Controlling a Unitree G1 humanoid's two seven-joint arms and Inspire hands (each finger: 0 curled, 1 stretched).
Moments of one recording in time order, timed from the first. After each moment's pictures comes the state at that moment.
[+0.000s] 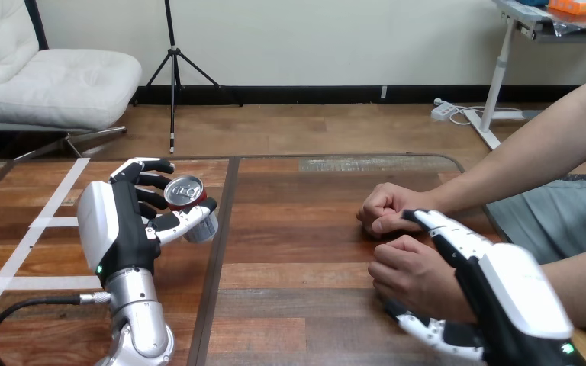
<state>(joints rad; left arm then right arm) -0.52 0.21 -0.14 1.21 0.36 -0.61 0.78 0.34 -0.34 -0.03 -0.15 -0.70 -0.41 -0.11</state>
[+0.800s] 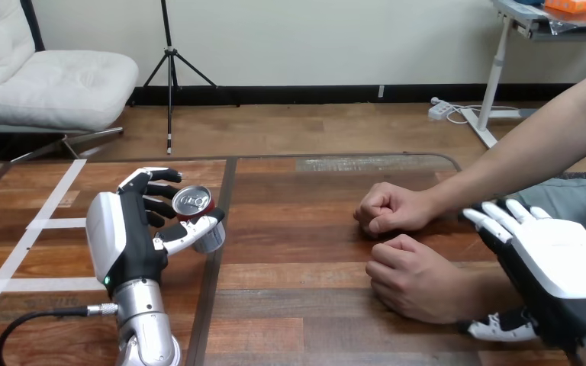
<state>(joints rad) -0.49 0.18 -0.14 1.20 0.37 -0.62 0.79 0.27 -0.54 -0.09 -0.25 -0.88 -0.14 0.11</state>
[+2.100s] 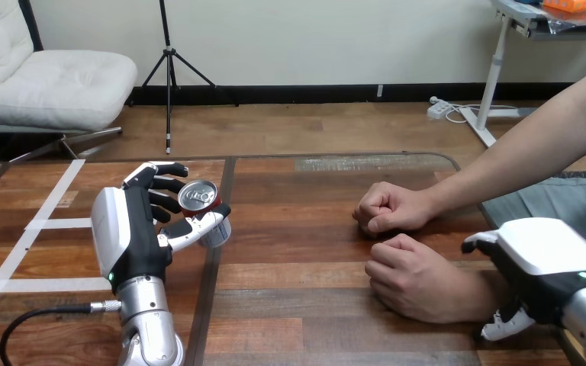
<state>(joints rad) -0.48 0.18 -0.14 1.17 0.39 -0.64 0.79 0.04 -0.64 0.05 -0.02 -0.94 -0.03 0.28</state>
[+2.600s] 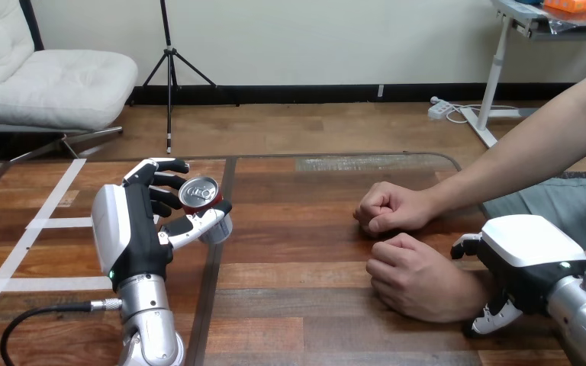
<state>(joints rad) -0.48 0.18 -0.14 1.14 0.39 -0.64 0.79 -0.08 -0.65 0.12 0.13 -0.94 -0.06 0.28</state>
